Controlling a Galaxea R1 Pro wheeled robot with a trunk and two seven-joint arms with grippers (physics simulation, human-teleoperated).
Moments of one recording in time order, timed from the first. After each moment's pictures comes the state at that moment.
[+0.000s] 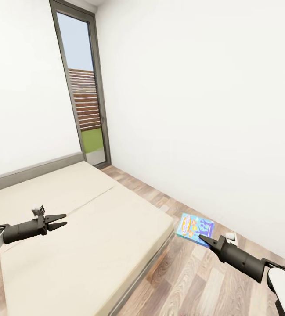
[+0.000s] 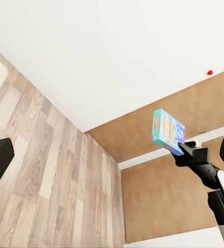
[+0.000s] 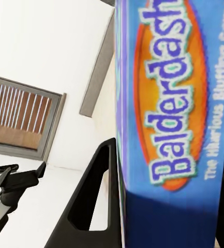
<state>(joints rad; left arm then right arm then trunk) -0.83 0.51 0.13 -0.35 0.15 0.69 -1.55 -0.17 -0.15 -0.32 -1.49 -0.97 1.02 0.39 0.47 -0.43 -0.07</state>
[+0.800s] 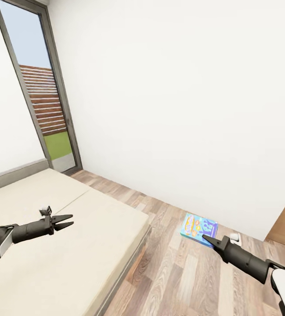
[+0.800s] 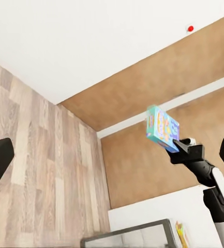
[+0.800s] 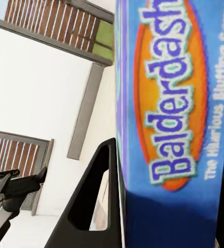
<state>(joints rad) -0.83 0.46 0.13 -0.35 0.15 0.67 -1.55 -0.17 -0.15 -0.35 -1.48 -0.97 1.03 0.39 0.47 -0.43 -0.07</state>
